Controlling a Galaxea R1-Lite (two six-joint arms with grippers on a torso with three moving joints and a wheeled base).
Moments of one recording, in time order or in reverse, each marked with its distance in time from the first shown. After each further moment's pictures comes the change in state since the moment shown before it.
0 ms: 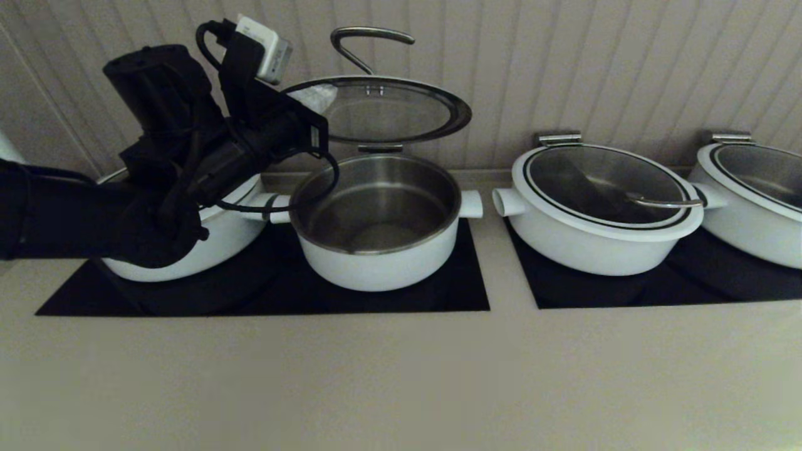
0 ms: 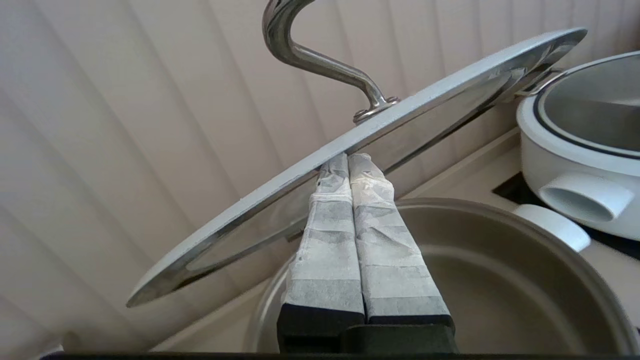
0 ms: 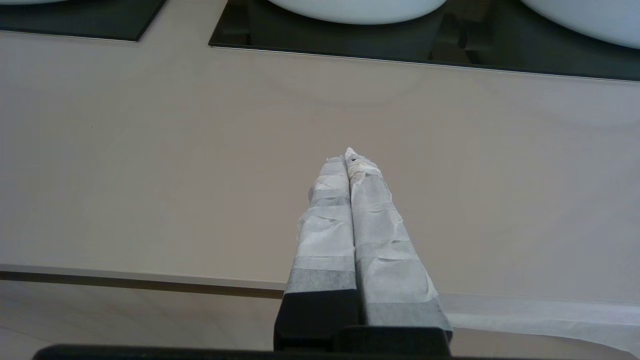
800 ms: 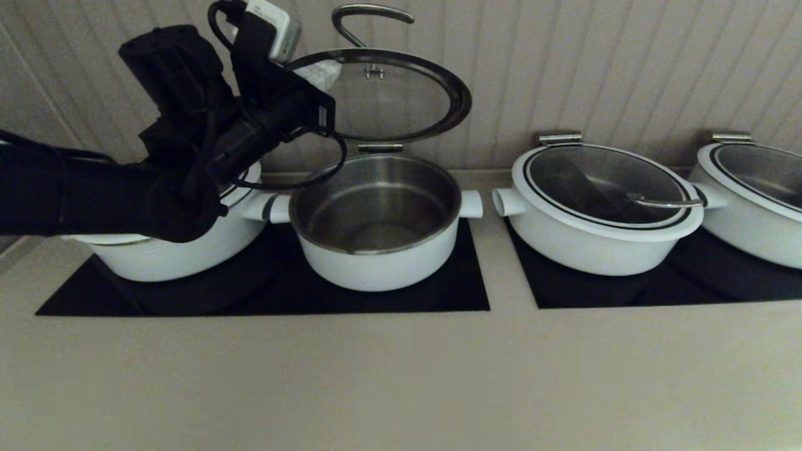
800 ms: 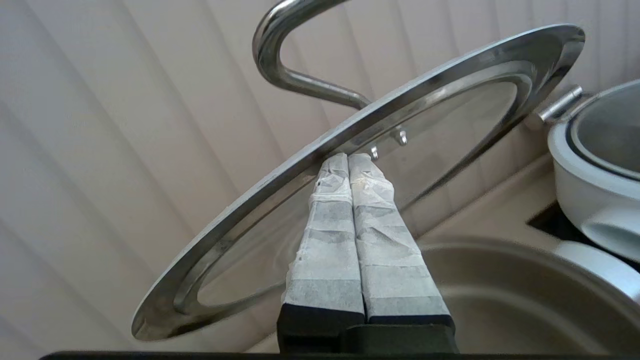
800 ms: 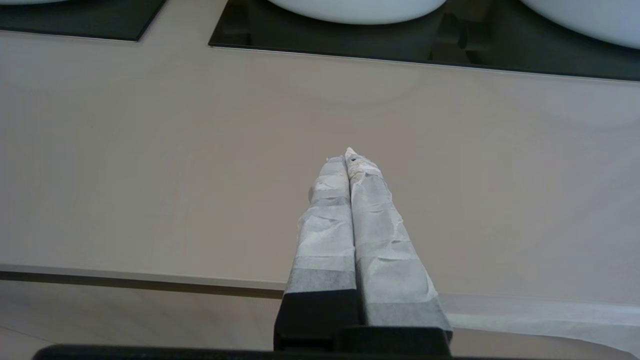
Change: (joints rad) left arm 0.000 0.070 -0.152 0.001 -0.001 0.052; right arm 0.000 0.000 0.000 0.000 0.000 0.000
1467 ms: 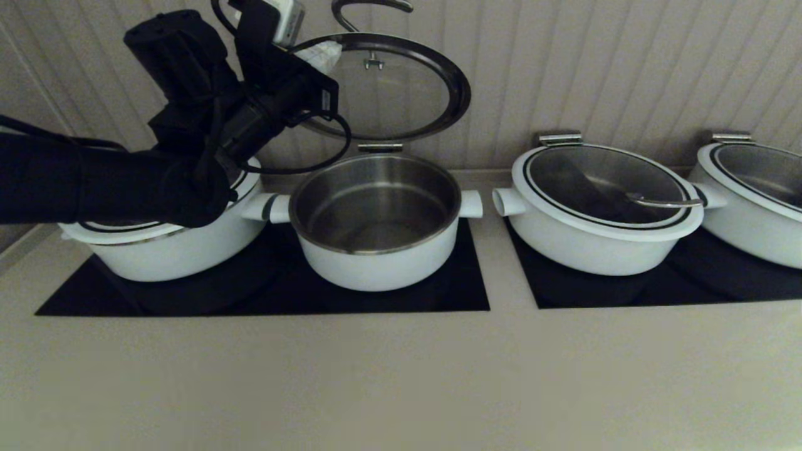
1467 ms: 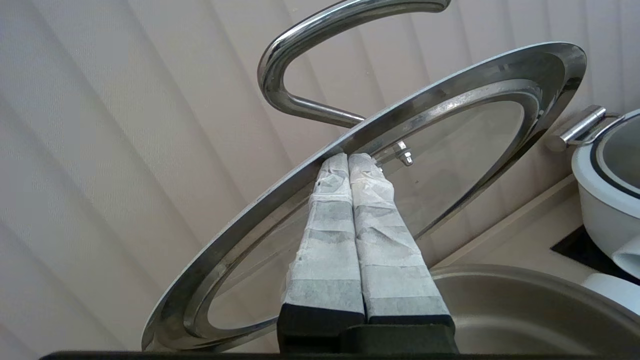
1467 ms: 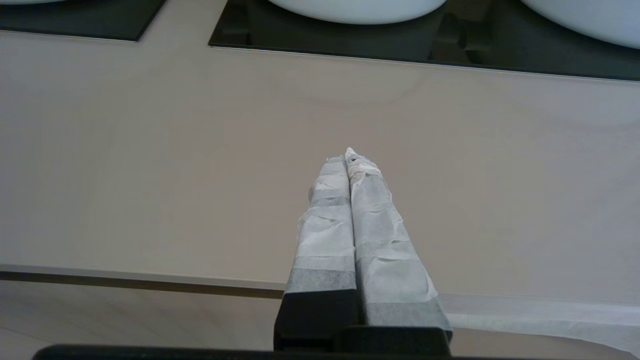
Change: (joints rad) left arm 0.003 0.039 -0.093 -0.001 0.014 0.020; right arm 0.000 0.001 0.000 0.000 0.000 0.000
